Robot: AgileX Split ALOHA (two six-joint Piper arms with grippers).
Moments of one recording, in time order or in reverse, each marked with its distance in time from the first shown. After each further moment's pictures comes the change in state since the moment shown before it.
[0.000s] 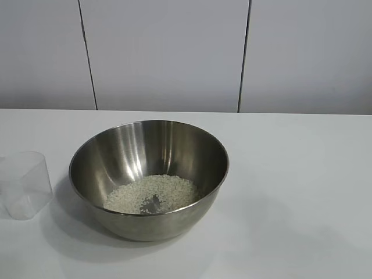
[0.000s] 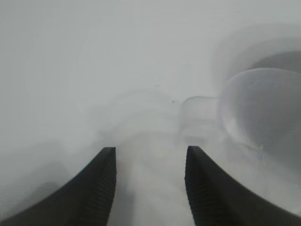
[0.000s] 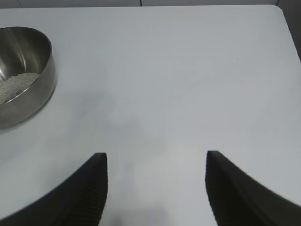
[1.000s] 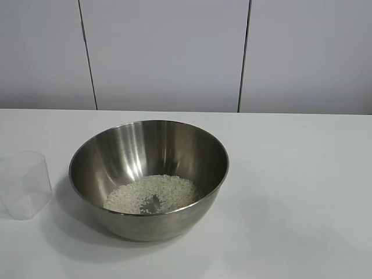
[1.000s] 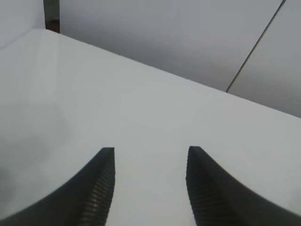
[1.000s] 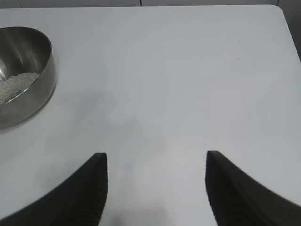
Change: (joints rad) left arm 0.308 -0.587 -0.227 0.324 0.485 -0.582; right arm 0.000 0.000 0.000 0.000 0.000 0.000
